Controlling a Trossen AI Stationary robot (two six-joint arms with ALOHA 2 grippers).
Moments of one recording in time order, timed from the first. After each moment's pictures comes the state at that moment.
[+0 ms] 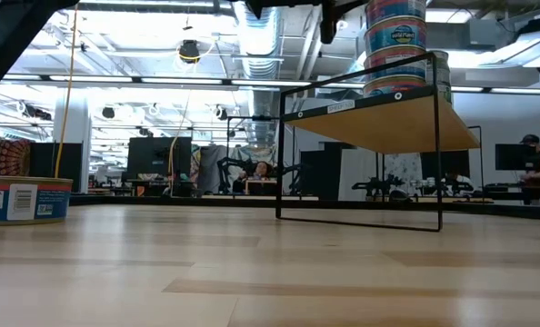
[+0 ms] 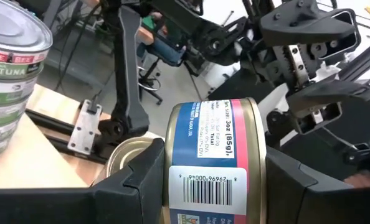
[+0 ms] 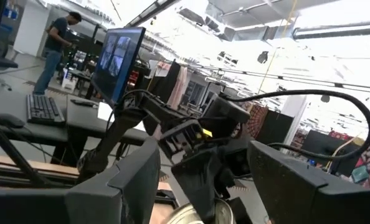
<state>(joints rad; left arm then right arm) 0.28 2.00 2.01 -0.06 0.60 -0.58 0.74 0.74 0.86 0.40 1.02 -0.81</state>
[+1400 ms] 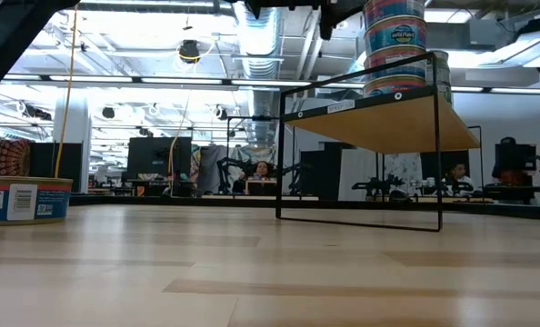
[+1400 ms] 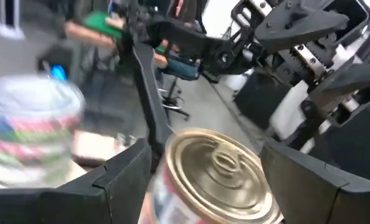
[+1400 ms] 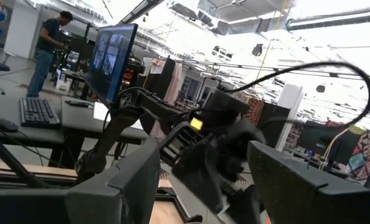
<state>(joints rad) 0.30 1.99 2.02 -0.04 0.55 -0.32 0.70 0.76 0.86 0.40 1.02 -0.75</state>
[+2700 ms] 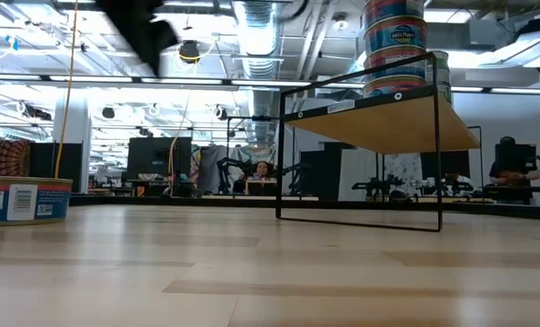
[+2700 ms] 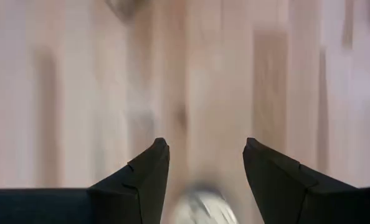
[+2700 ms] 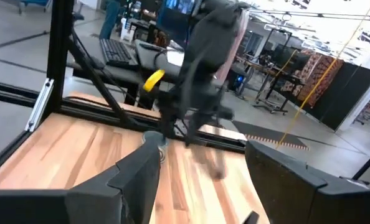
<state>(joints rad) -0.19 1.42 1.34 -1.07 -0.08 -0.17 0.65 1.16 0.86 0.26 0.84 -0.30</state>
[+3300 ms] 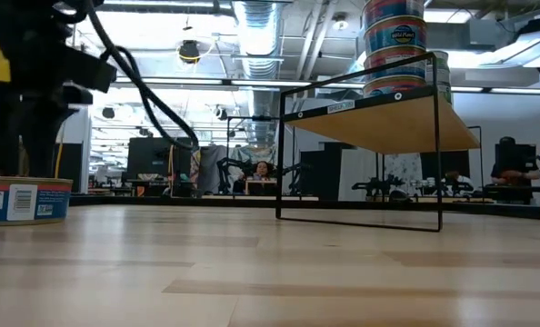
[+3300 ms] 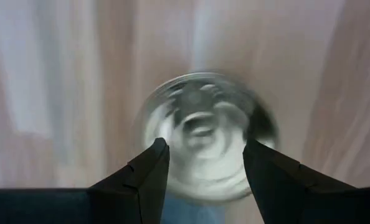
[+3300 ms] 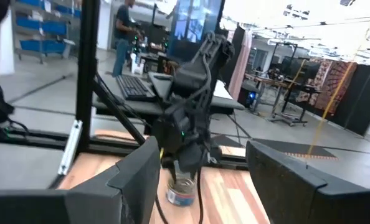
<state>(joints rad) -0.45 1.42 0.91 -1.05 -0.21 -0.57 0.71 1.31 0.86 0.57 0.84 -0.27</state>
